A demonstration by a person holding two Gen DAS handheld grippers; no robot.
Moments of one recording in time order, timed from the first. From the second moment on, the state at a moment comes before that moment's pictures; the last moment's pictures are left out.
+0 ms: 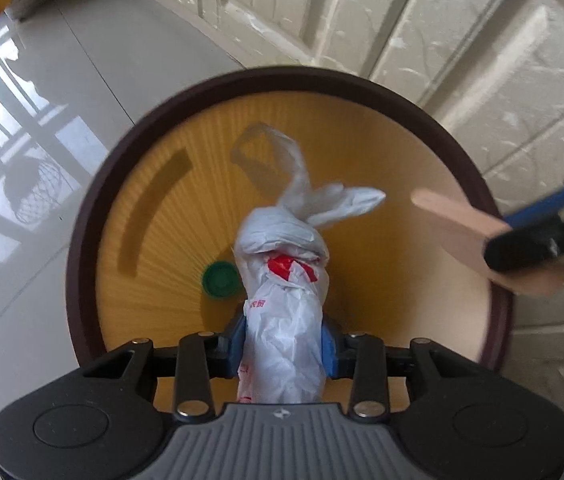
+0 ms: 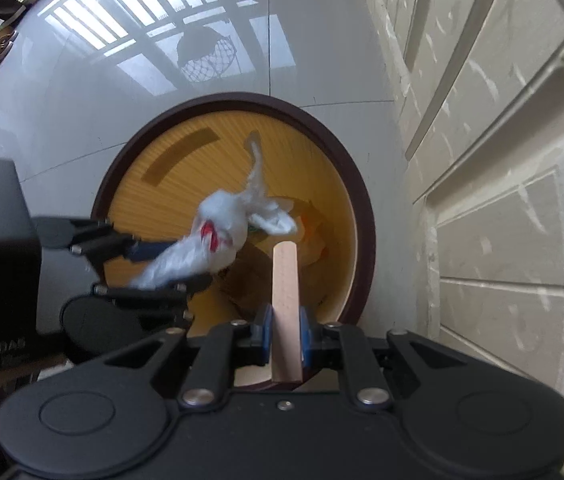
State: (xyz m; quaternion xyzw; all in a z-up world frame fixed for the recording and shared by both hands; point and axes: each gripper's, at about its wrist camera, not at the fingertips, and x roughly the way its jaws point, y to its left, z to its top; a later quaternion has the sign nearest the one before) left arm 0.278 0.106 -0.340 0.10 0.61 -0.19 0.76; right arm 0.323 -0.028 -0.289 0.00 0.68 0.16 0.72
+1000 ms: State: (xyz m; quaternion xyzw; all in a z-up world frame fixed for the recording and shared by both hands) left arm 0.273 0.129 -0.292 0.03 0.60 -0.12 0.79; right arm 0.322 -0.029 -0.279 -0.04 0.65 0.17 0.74
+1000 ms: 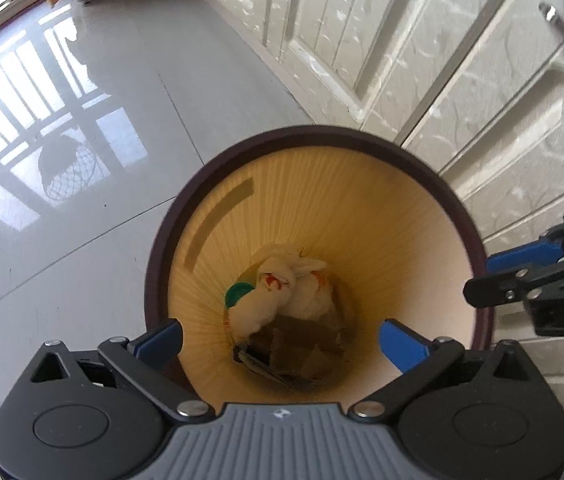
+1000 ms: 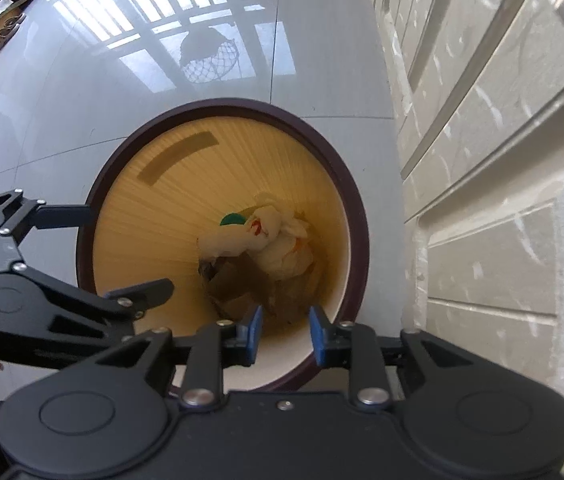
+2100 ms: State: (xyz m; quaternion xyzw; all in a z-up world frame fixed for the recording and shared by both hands) left arm 0.190 0.159 -0.146 -0.06 0.56 0.03 0.83; right arm 0.251 -0.052 -0.138 -0.04 0.55 0.17 0.82
